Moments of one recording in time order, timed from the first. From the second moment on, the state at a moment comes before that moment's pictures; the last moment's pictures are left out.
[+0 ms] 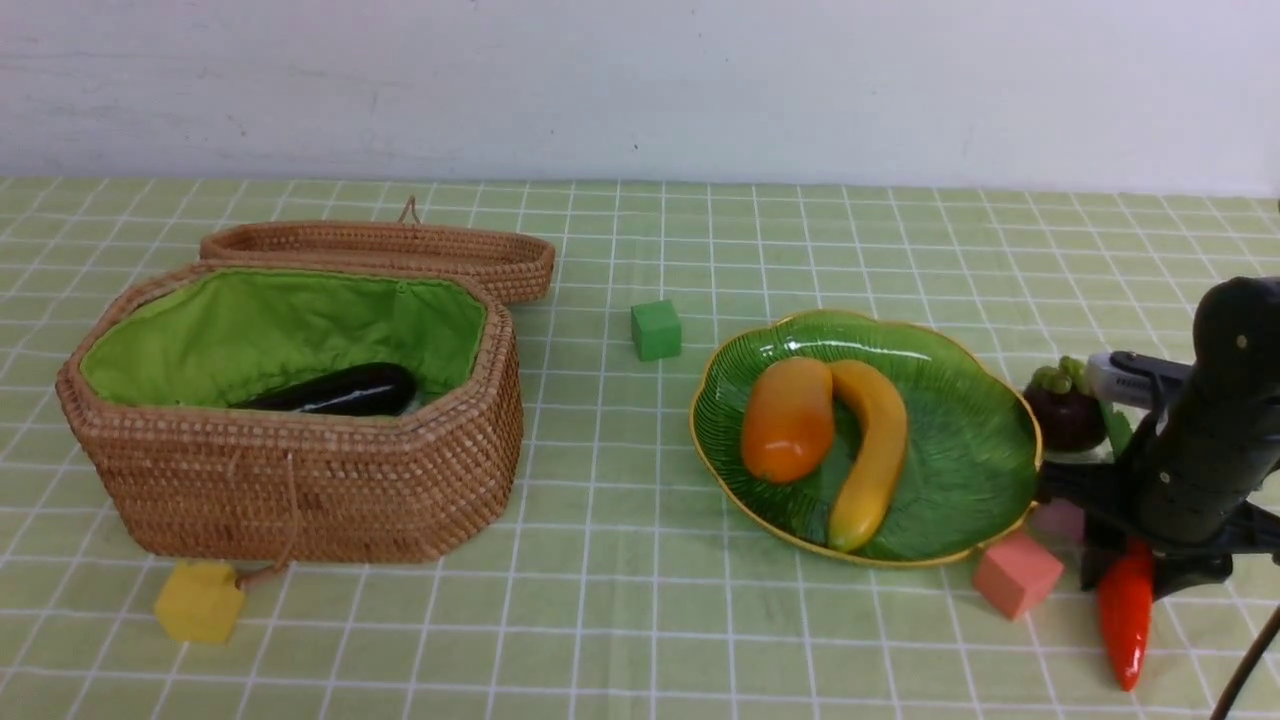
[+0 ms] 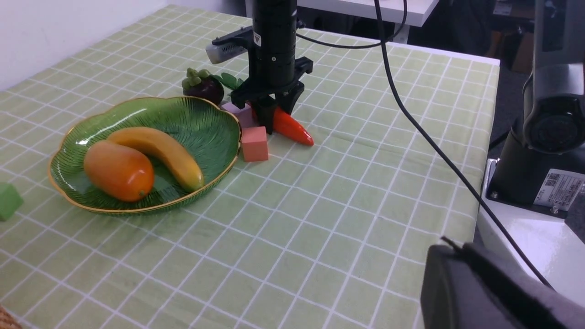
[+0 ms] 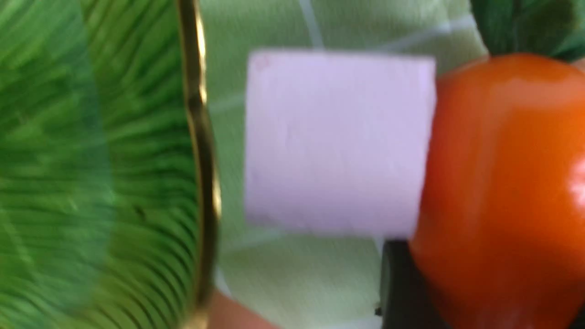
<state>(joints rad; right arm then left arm) 0.03 1.87 -1.16 0.00 0.79 0.45 -0.52 0.40 -0.61 -0.79 0.78 0.81</state>
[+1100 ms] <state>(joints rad) 0.76 2.04 -2.00 0.44 0.63 -0.50 -0.52 0.40 -0.61 0.48 0.62 -0.49</state>
